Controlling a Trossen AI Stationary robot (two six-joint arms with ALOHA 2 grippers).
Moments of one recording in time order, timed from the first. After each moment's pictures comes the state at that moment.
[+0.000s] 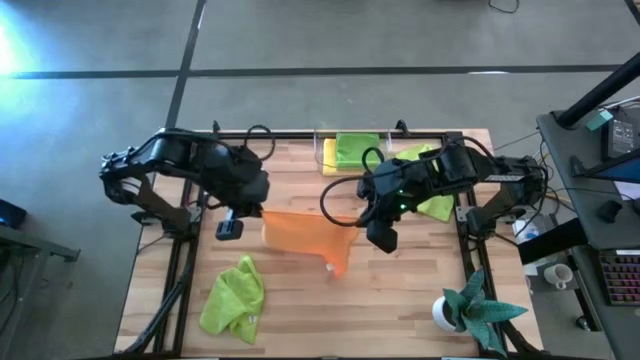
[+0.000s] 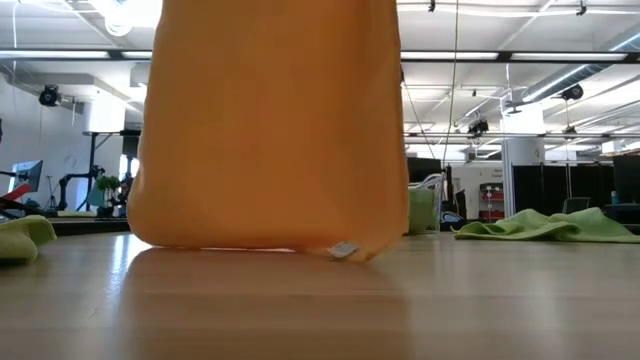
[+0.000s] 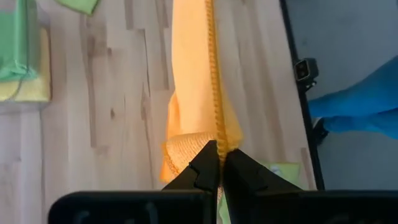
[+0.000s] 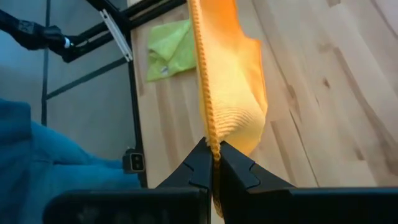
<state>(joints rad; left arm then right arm) -0.11 1.50 2.08 -1.57 0.12 -0.07 0.18 1.64 2.02 -1.23 -0.09 0.53</state>
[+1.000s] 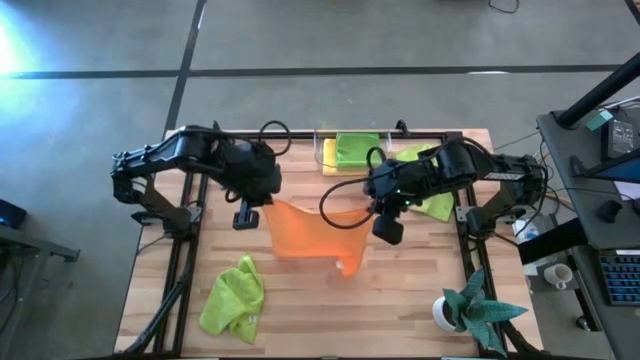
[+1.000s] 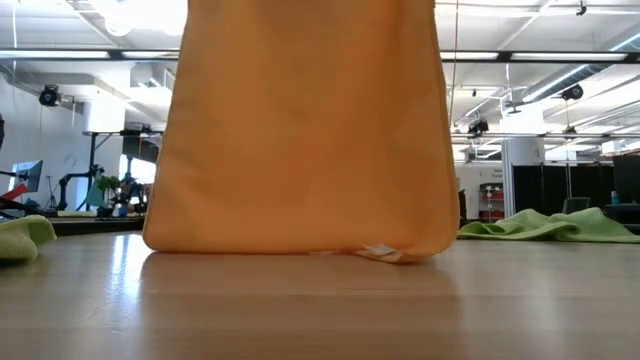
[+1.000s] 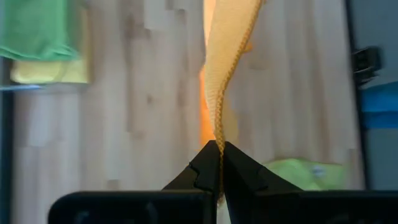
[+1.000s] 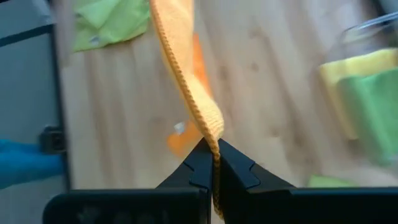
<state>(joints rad) -0.03 1.54 2.04 -1.57 0.02 0.00 0.16 1.64 2.03 -1.41 0.07 0.39</state>
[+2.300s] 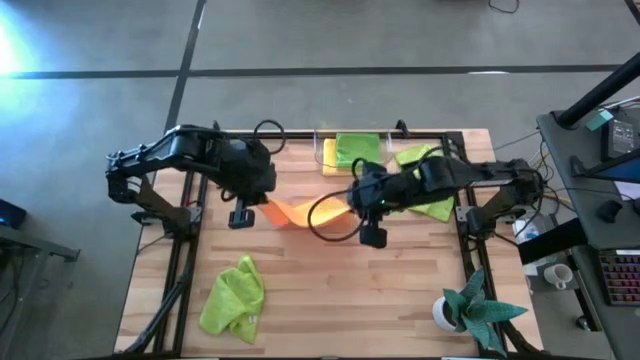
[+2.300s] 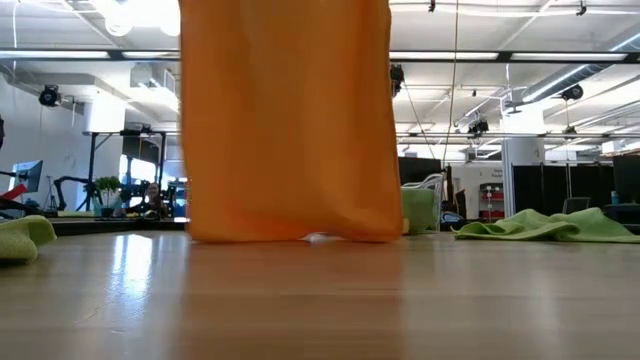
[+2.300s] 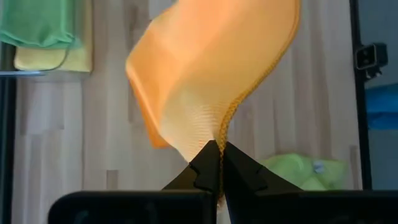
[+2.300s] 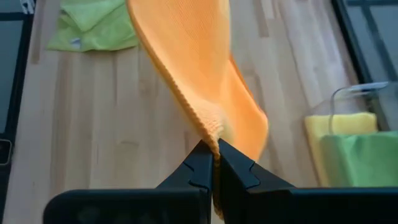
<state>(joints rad) -0.01 1.50 1.98 -1.57 0.04 -0.02 0.17 1.64 1.86 -1.16 0.17 0.17</state>
